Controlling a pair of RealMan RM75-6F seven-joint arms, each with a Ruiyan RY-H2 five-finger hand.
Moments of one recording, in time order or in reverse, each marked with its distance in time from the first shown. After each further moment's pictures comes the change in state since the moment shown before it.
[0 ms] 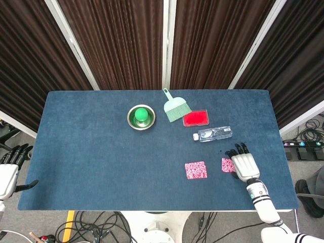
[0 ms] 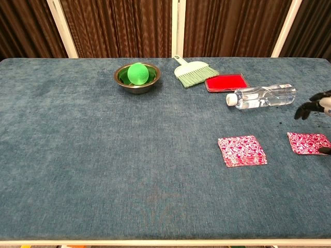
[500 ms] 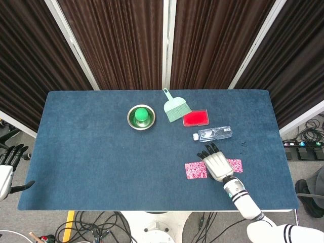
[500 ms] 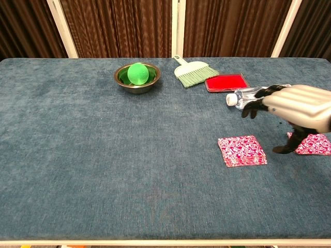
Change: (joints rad) left arm 0.016 0.016 0.004 0.019 0.008 0.025 -0.048; right arm 0.148 -0.013 0.032 -0.201 0.092 -0.130 -0.257
